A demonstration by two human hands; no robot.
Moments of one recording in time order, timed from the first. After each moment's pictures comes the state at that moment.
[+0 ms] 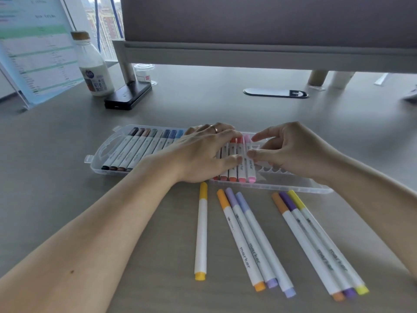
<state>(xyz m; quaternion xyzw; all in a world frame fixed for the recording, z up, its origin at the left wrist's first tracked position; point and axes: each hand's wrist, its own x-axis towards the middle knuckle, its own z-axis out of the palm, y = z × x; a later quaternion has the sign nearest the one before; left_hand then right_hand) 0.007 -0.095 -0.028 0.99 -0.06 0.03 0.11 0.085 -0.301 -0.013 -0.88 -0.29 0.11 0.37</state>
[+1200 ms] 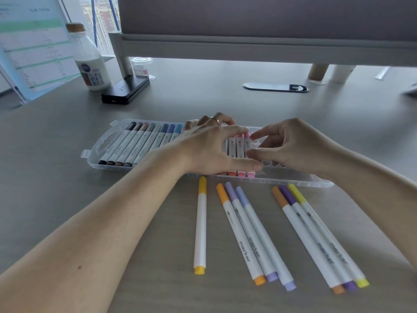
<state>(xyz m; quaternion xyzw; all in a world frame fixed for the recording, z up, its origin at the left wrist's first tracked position) 0.013 -0.109 -0.024 0.99 -0.02 0.01 0.12 0.089 -0.305 -0.017 -0.87 -0.32 0.12 0.36</state>
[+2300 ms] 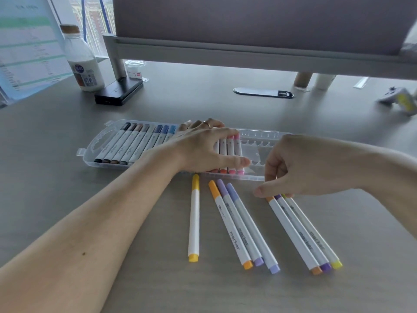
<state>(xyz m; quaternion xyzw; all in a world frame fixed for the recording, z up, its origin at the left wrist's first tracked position) 0.011 -0.106 -0.025 0.99 -0.02 0.00 0.11 0.031 -0.329 0.038 -0.91 -0.37 0.17 0.03</state>
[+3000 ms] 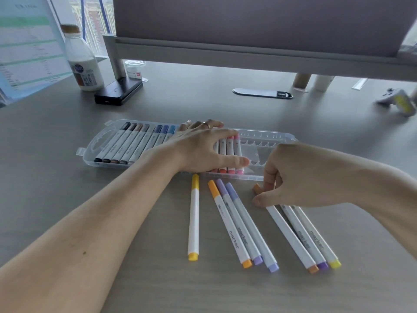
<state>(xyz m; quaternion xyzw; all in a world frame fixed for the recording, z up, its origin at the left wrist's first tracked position) 0.010 -0.108 -0.025 0.99 -0.02 -0.01 0.11 0.017 -0.327 0.030 -0.93 -0.36 0.12 0.00</state>
